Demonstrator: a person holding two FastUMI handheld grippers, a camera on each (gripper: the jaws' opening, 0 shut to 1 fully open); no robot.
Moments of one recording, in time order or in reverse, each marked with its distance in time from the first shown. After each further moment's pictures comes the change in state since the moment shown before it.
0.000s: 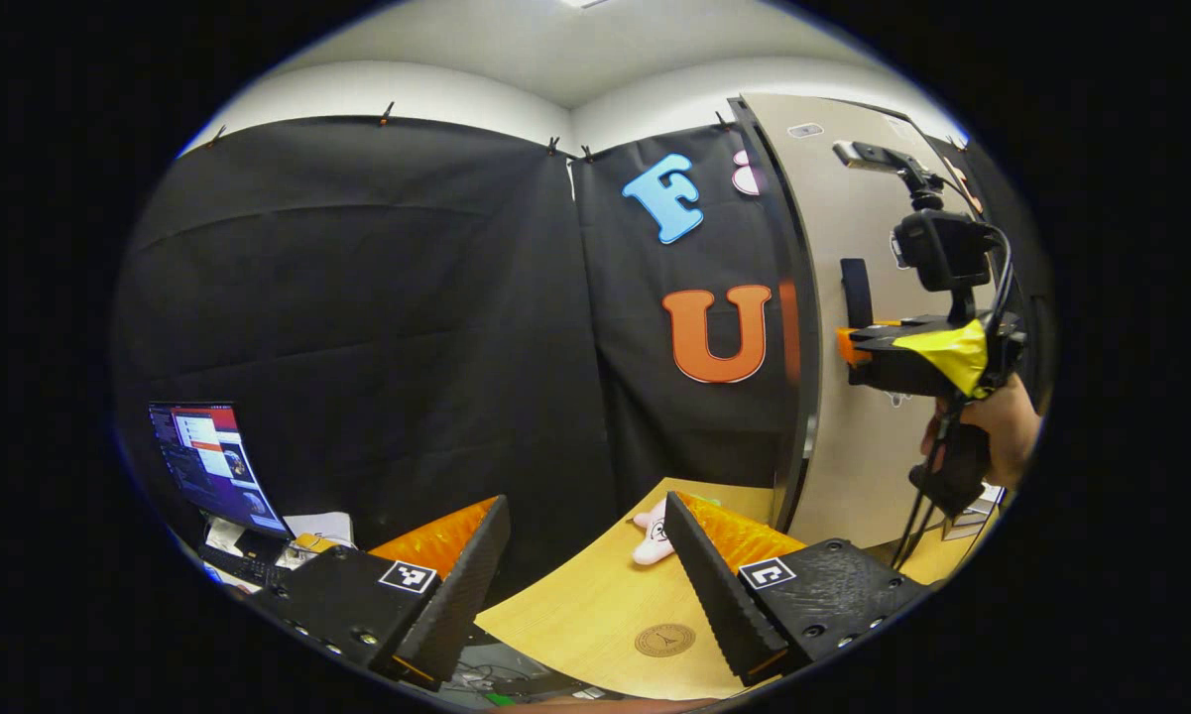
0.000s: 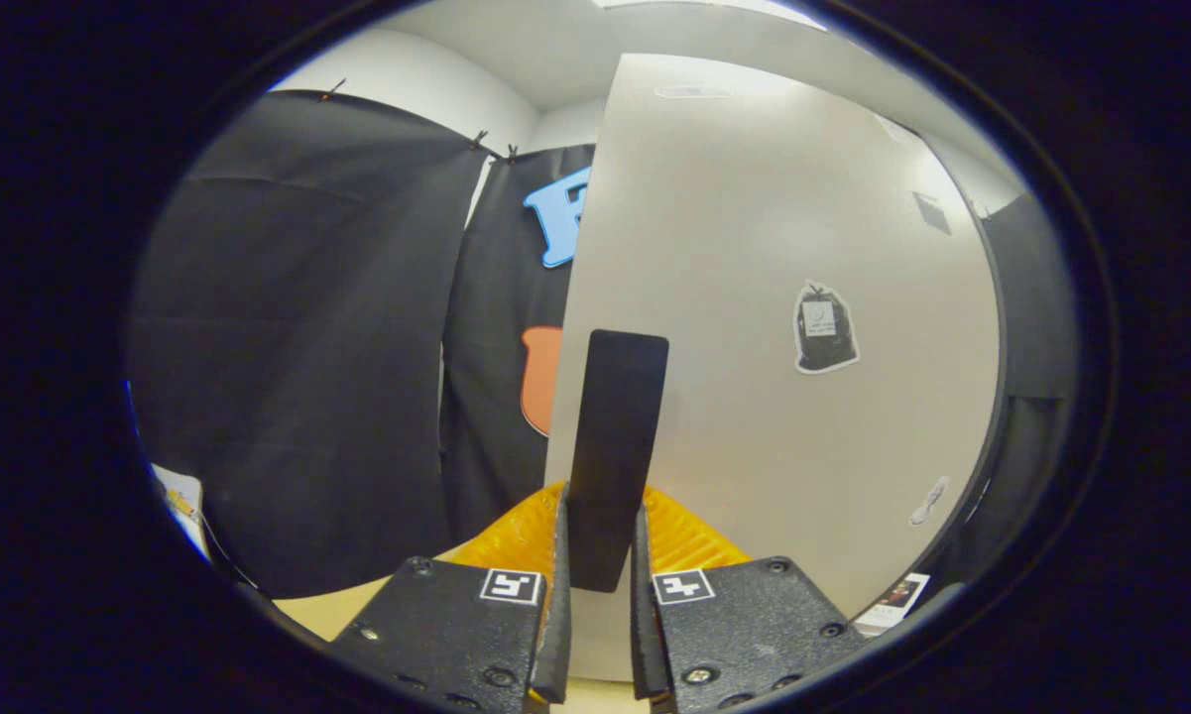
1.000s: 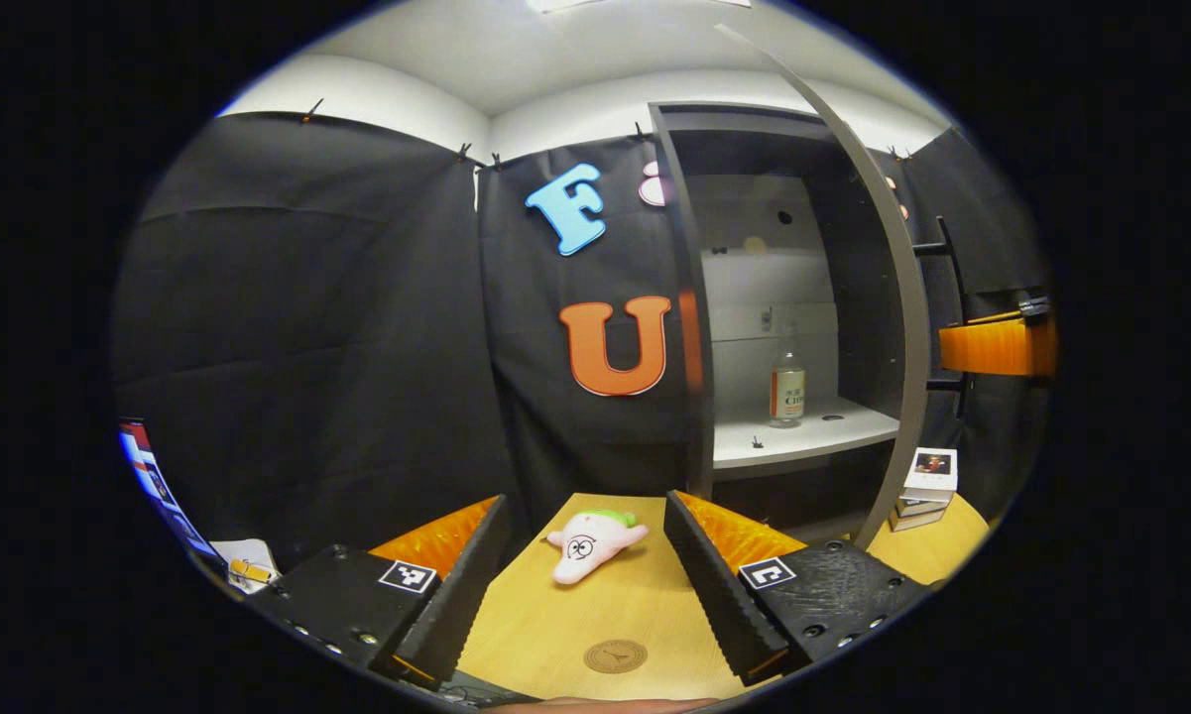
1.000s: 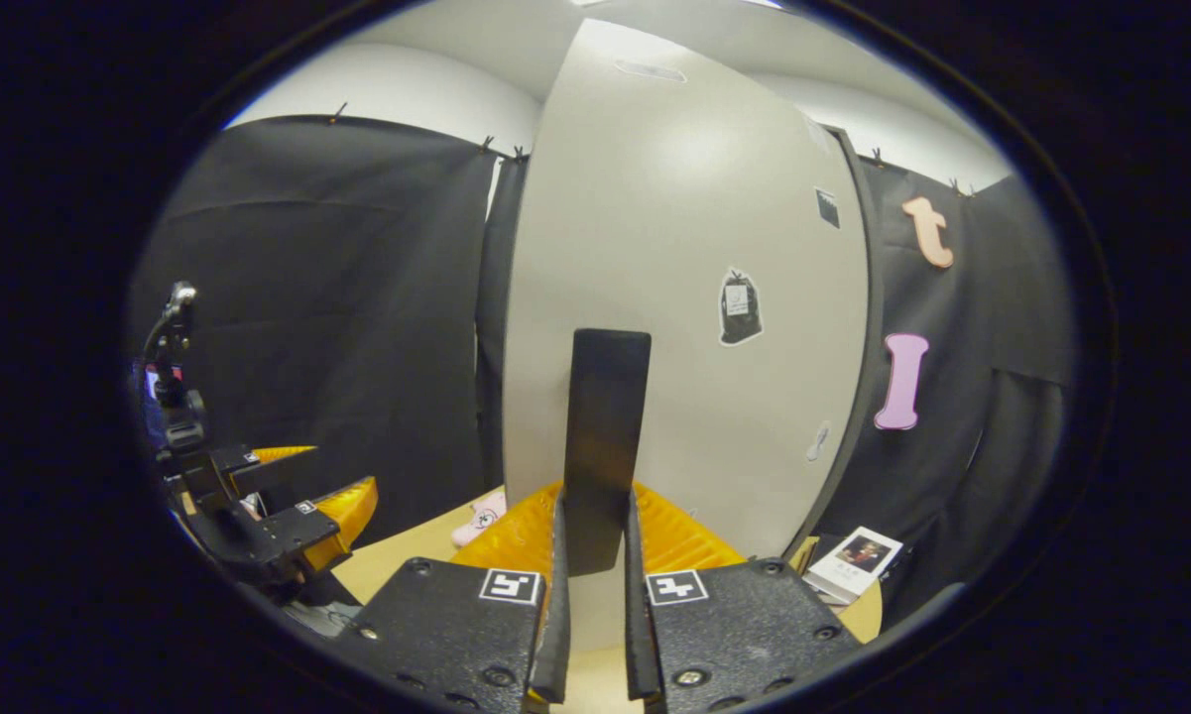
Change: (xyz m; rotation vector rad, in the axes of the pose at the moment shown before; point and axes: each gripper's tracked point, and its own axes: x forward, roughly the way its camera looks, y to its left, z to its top) left arm 0.017 -0.075 0.009 0.037 -0.069 -0.331; right arm -0.150 -0.058 -0.003 0.029 0.099 0.066
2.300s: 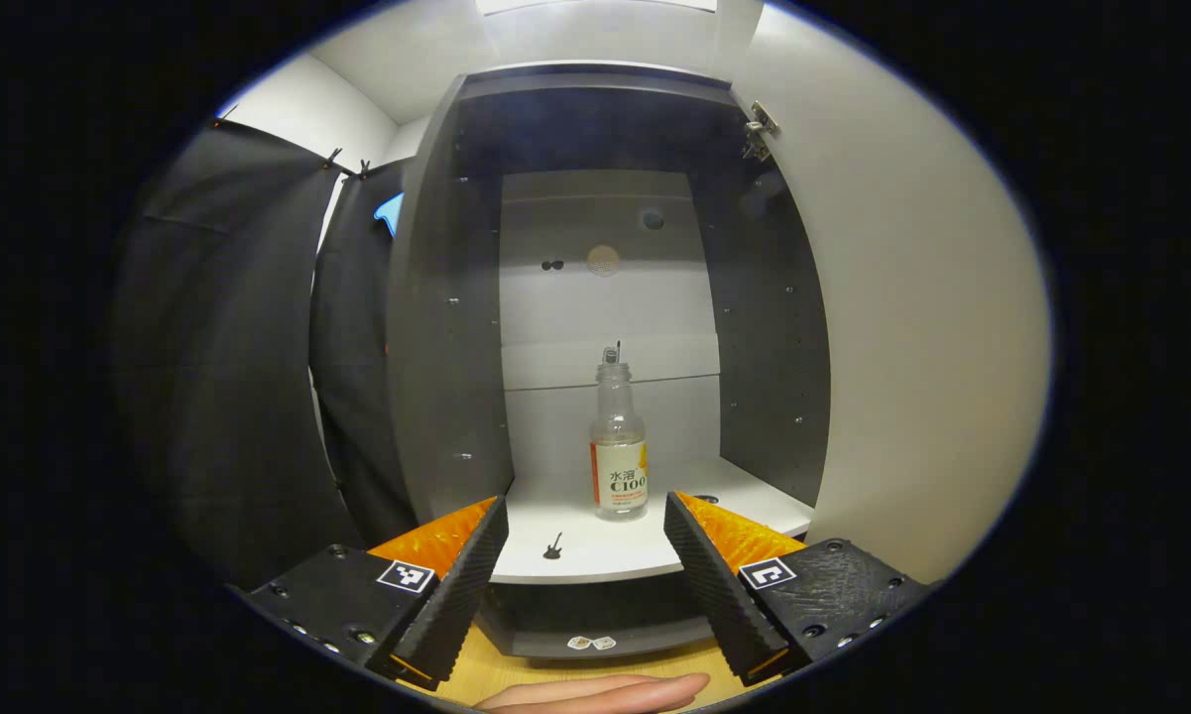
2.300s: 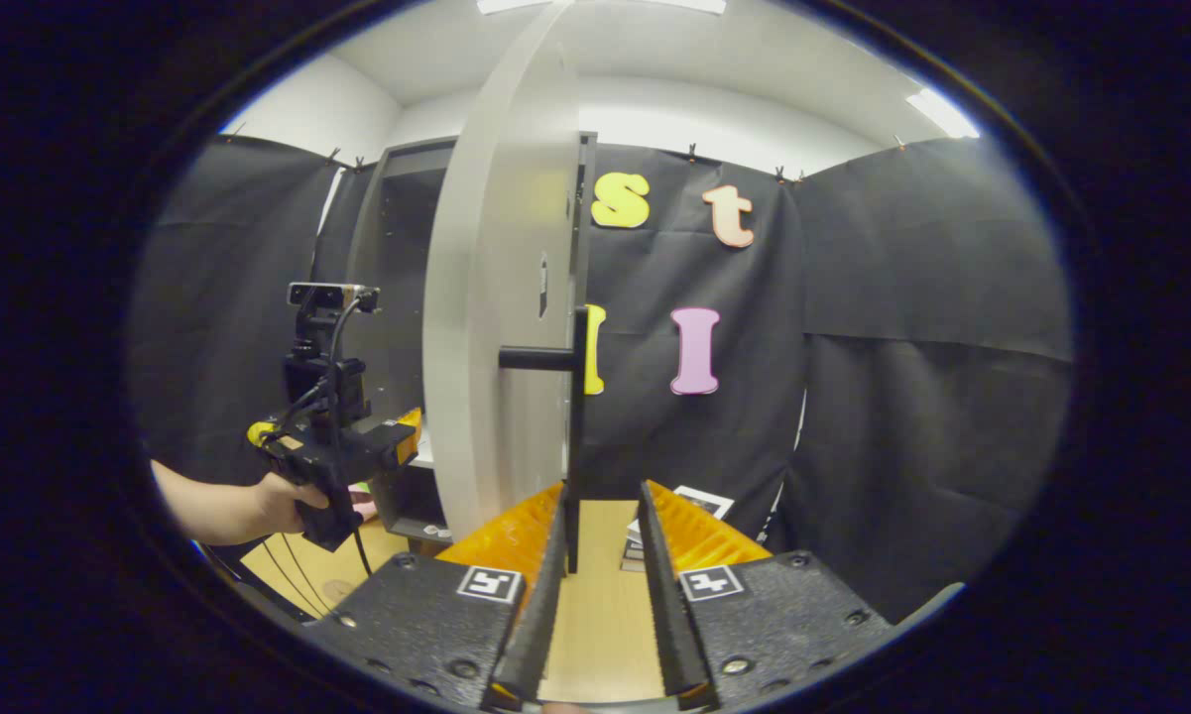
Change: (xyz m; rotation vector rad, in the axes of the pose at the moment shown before) left arm 0.168 -0.249 0.059 -0.010 -0.112 -0.263; right arm -0.127 -0.155 -0.041 0.152 -0.021 -0.466
